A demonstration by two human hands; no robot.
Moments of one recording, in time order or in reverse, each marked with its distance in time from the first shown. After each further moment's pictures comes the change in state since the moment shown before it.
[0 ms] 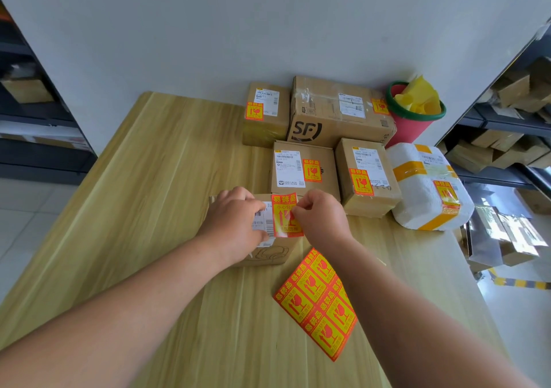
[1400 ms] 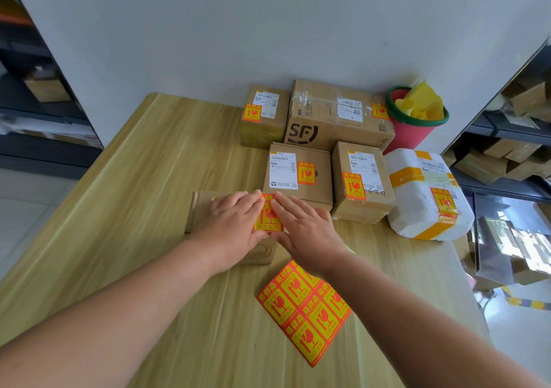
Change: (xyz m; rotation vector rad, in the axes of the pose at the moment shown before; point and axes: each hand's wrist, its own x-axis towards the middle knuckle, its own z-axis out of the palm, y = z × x) left_hand 0.001 0.020 0.025 0.398 -0.077 0.141; right_hand 0.001 0.054 -0.013 -0.633 -0.217 -0.679
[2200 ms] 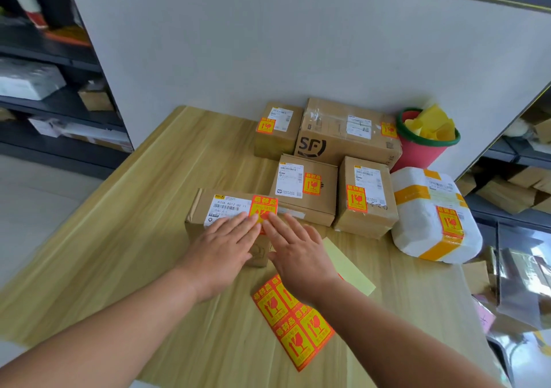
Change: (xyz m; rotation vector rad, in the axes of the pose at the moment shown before) left_hand -0.049 0.019 0.023 0.170 0.165 0.027; right_hand -0.029 -0.005 0.021 -0.025 0.039 -0.148
